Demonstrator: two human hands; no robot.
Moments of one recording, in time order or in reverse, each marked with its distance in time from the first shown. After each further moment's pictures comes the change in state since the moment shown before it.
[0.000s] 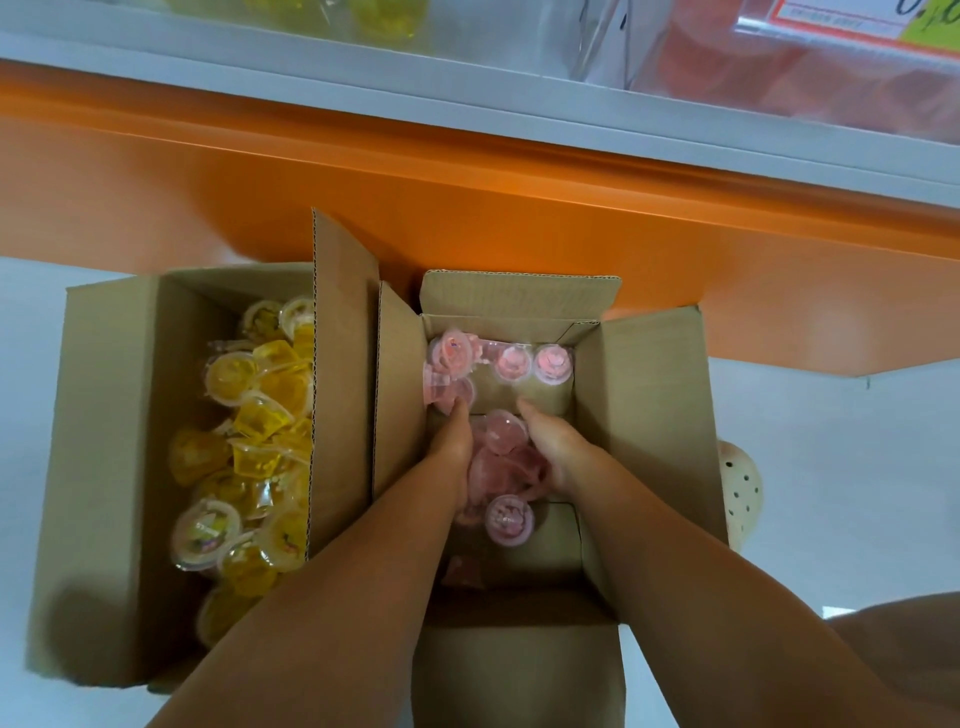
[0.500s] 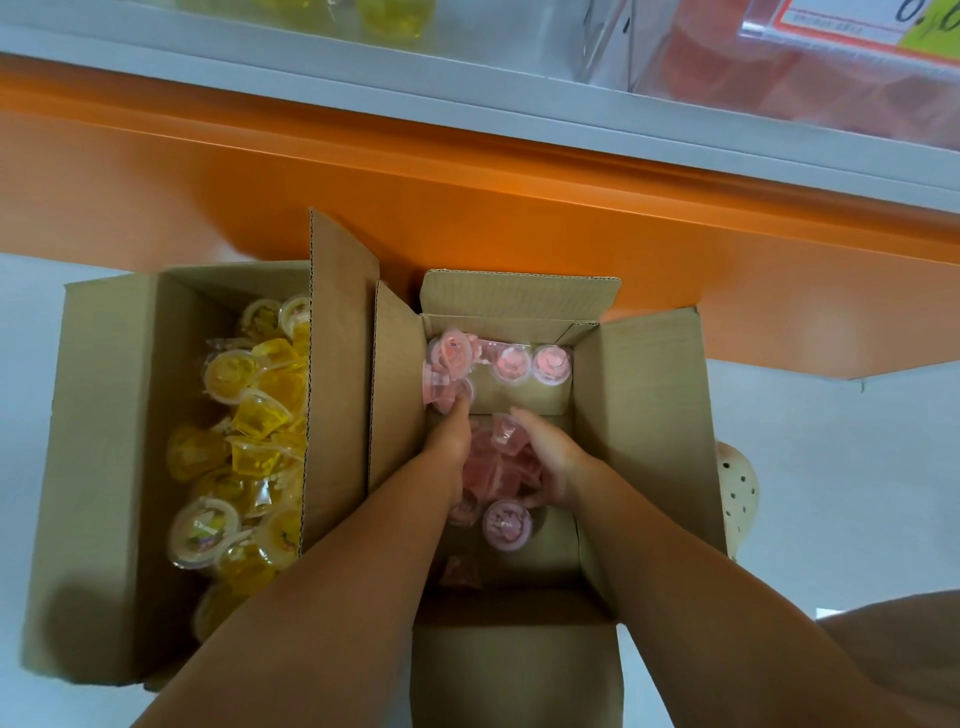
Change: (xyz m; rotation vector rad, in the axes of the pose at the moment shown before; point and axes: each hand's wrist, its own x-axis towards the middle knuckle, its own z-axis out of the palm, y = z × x) left_hand -0.008 0.006 -0.003 -0.002 -0.024 0.064; right_hand 0.006 0.017 -0.005 -0.047 -0.076 -0.054
